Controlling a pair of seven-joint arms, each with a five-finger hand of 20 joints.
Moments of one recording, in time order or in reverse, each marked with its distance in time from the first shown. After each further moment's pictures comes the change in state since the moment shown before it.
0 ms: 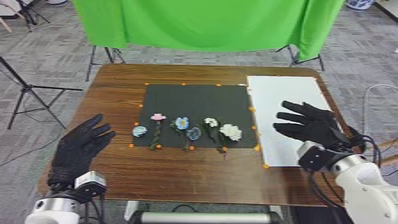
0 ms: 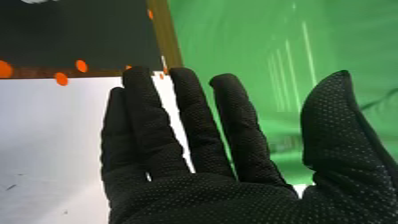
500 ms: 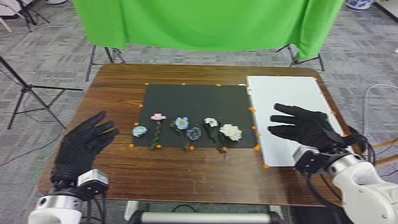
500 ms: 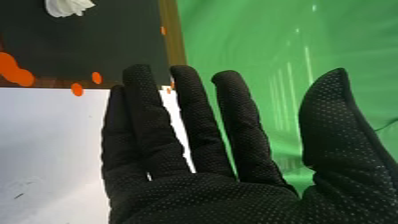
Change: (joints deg) left arm -1.3 0.2 0.6 0.4 0.0 -1.3 0.3; right arm 0.6 1.7 -1.4 0.8 -1.8 -2.8 -0.5
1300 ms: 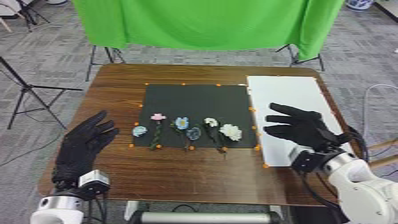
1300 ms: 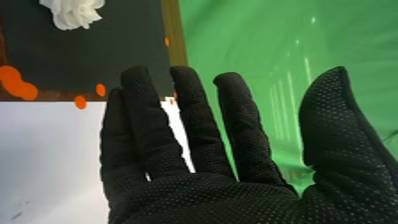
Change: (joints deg) left arm 0.0 2.0 1.6 0.8 -0.9 1.1 3.4; right arm 2.3 -1.0 -1.2 2.3 -0.9 -3.5 0.5
